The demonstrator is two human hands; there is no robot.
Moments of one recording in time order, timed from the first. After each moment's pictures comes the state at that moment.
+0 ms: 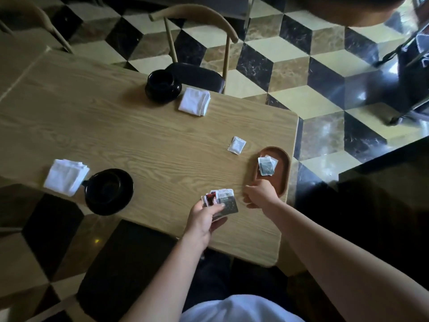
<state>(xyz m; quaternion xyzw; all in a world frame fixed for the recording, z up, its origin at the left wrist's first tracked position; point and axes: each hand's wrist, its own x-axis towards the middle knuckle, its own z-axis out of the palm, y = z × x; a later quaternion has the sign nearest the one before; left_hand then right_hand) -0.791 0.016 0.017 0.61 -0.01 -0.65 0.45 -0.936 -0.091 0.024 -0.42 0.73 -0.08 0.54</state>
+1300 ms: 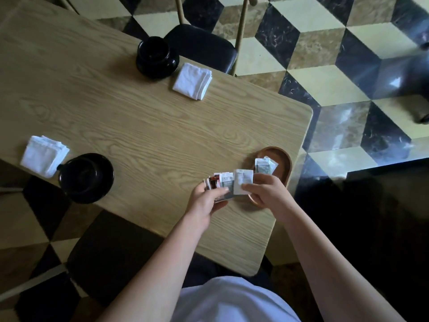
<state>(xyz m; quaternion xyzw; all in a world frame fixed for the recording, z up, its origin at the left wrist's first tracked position) -0.826 -0.066 -0.004 0.62 0.02 -0.63 0.46 -0.990 -0.151 0.018 -0.41 0.60 -0.09 0.69</state>
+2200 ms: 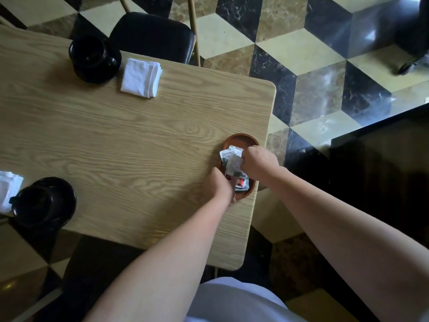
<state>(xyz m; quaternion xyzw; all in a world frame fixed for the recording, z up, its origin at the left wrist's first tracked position) -0.939 -0.148 -0.037 0.81 -0.13 -0.54 0.18 -1.035 -0.229 -0.022 -0.74 0.59 0.20 0.24</state>
